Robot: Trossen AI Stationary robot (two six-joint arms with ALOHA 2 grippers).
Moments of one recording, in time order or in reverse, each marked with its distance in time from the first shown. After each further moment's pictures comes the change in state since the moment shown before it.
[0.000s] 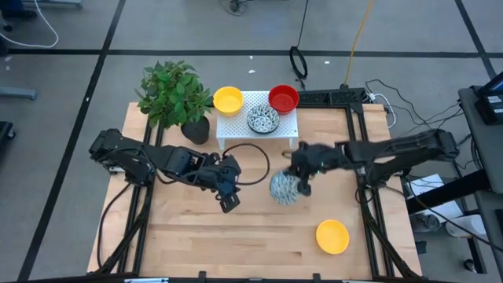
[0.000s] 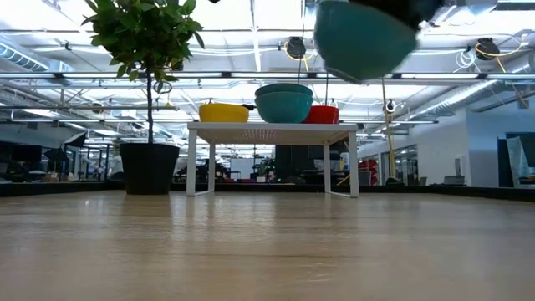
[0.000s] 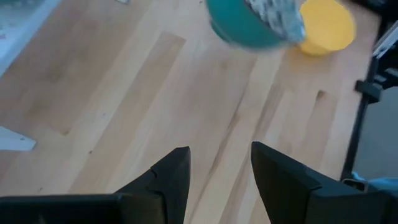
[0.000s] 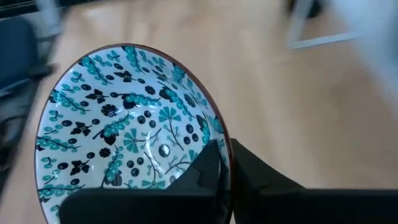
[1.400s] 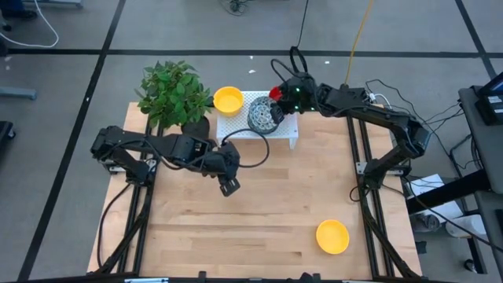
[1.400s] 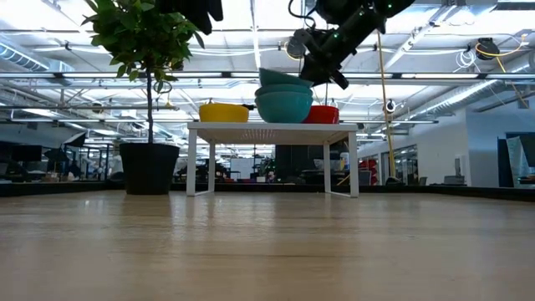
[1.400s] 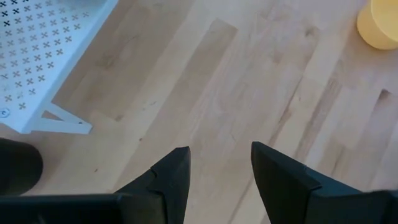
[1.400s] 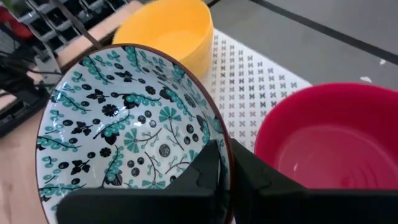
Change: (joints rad) left arm 0.116 -0.006 -0.001 -0.115 0.001 0.050; right arm -0.600 0.352 0.421 -0.023 -0.107 0.062
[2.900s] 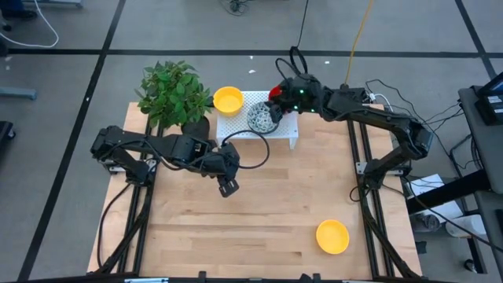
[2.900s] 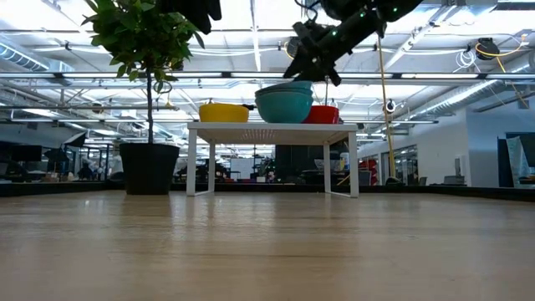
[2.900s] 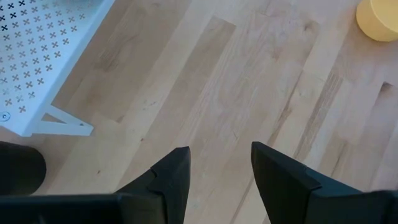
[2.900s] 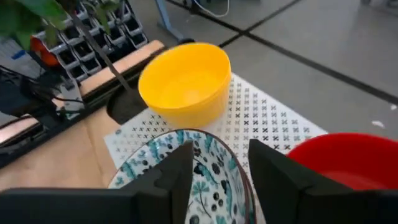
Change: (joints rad) left arm 0.000 0.000 0.000 -0.005 0.003 0.027; right arm 0.014 -0.034 -0.076 0.214 -0.003 -0.038
